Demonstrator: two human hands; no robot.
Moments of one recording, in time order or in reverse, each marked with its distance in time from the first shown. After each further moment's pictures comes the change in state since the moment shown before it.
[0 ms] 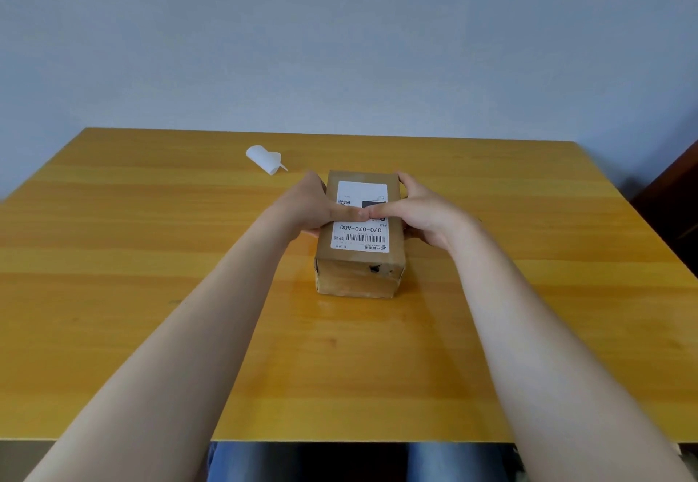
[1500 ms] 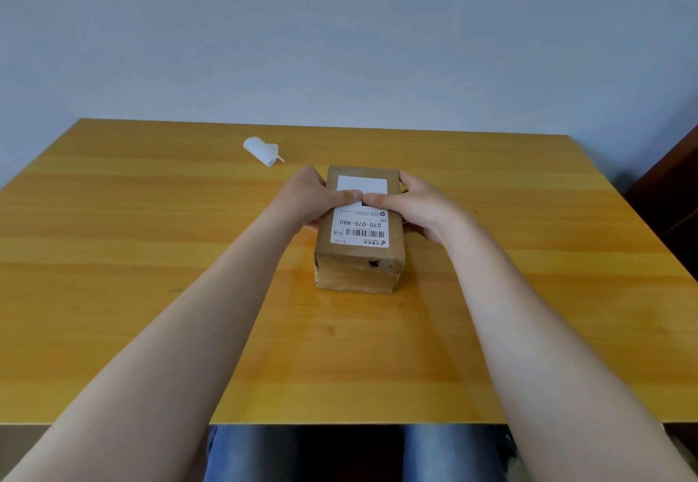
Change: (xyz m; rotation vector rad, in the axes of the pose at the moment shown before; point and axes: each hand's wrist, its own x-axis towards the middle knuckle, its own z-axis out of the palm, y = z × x) left_hand -0.004 0.000 0.009 -0.048 0.113 0.042; right_hand -0.001 0.010 0.000 -0.044 0.046 -0.036
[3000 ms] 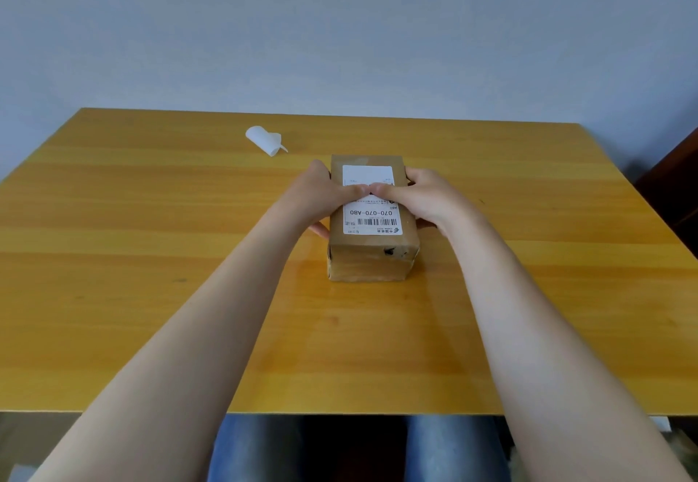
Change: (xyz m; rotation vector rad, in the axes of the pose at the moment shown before) left_hand -0.017 0.000 0.004 -0.005 -0.055 -0.042; right_hand -0.017 -0.006 -0.001 -0.104 0.028 -0.017
